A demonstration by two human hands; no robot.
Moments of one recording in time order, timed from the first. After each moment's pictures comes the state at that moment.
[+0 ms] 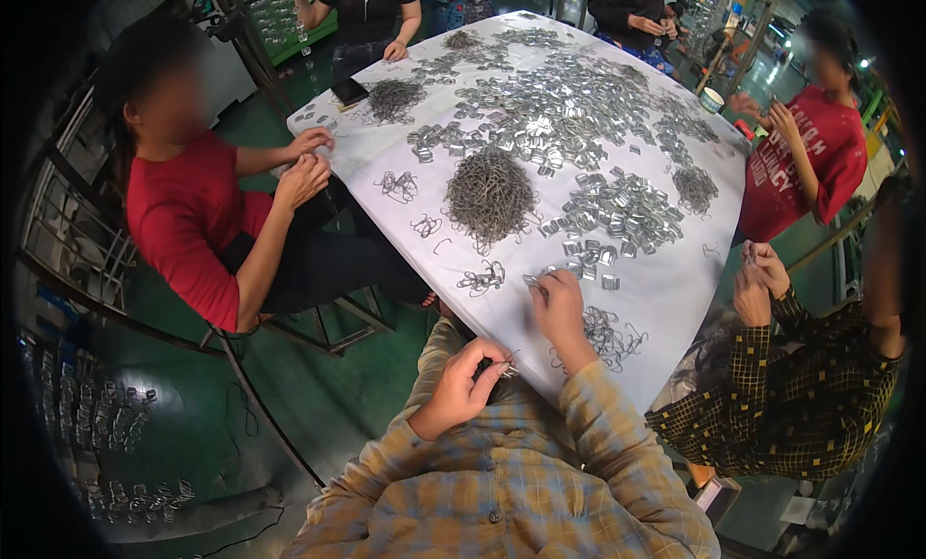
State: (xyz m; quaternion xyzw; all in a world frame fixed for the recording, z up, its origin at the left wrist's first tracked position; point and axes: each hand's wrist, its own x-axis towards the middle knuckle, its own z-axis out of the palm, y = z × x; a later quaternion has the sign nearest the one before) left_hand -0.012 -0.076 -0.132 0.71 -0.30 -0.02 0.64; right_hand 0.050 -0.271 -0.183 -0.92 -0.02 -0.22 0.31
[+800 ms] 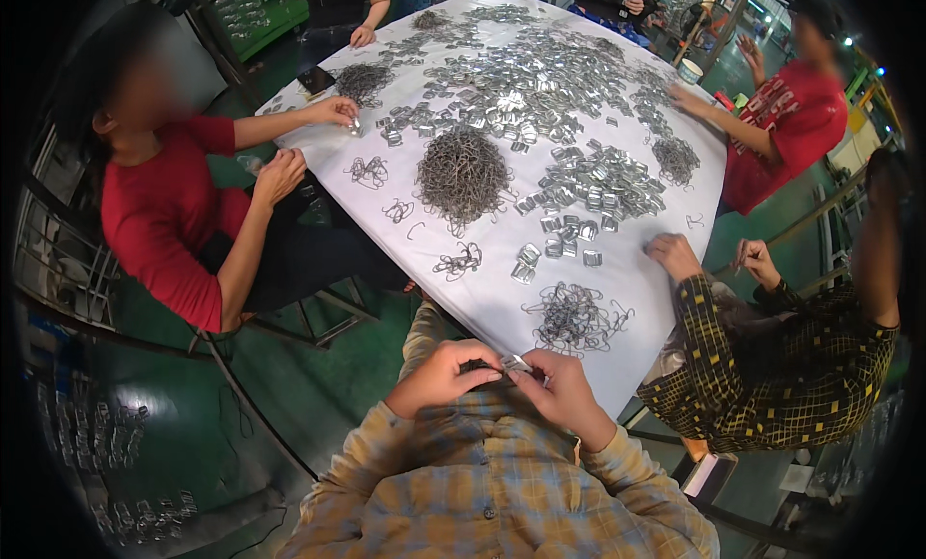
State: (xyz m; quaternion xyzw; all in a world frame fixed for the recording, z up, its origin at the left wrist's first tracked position) left_hand 0.002 -0.069 -0.150 0.70 -0.39 -0.17 0.58; right_hand -0.076 -0.259 -0.106 -0.84 -0.02 0.00 0.55
